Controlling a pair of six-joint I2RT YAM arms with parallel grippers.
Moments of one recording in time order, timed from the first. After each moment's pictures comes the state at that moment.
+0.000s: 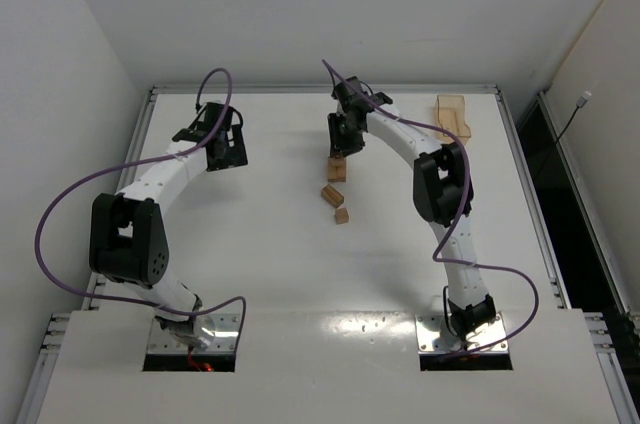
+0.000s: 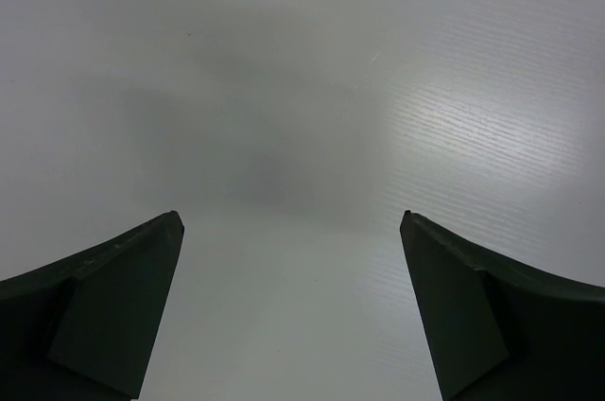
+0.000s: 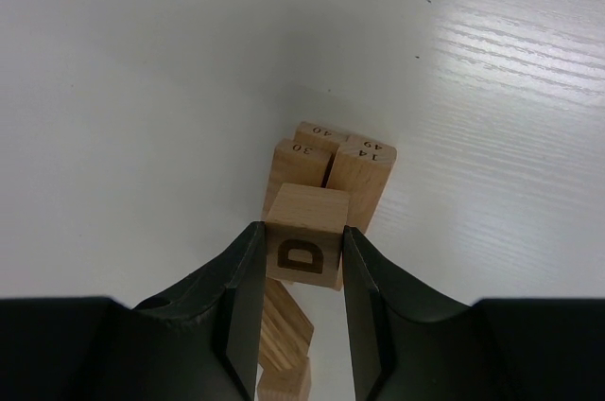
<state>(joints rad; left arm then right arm) -0.17 1.60 1.22 -0.57 -0.39 -0.35 0.45 2.34 2.02 -0.76 -0.08 0.31</state>
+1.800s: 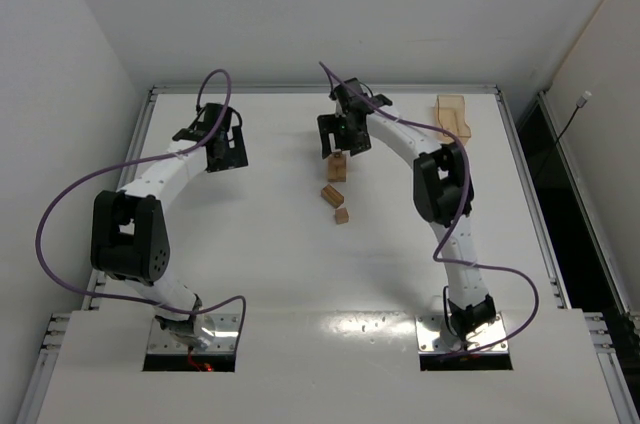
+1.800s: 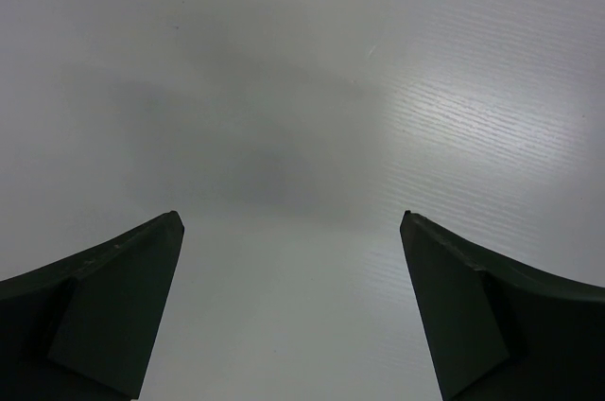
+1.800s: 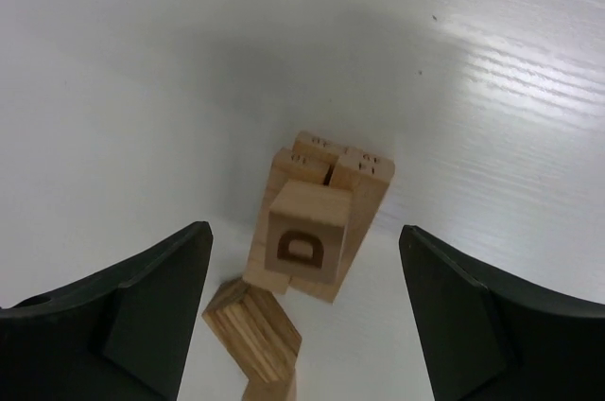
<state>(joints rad) -0.16 1.62 1.22 -0.57 -0.36 -0.35 0.45 2.36 2.02 -0.73 -0.08 0.27</state>
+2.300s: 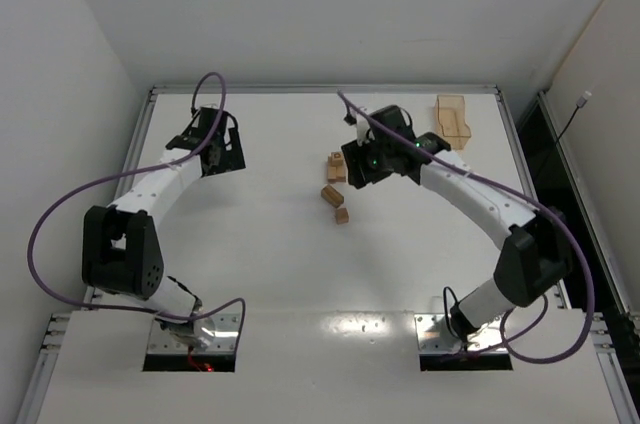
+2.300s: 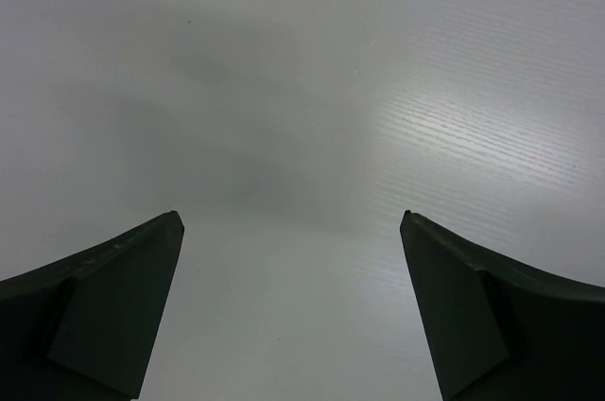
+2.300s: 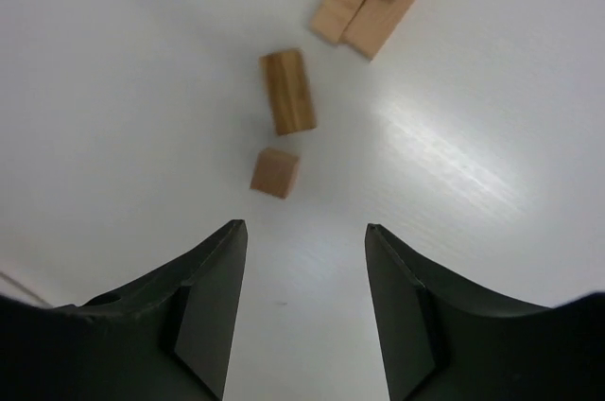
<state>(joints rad) -0.16 1.54 1.16 -0.55 -0.35 -0.35 0.52 1.58 1.30 -0.59 -0.08 0.05</state>
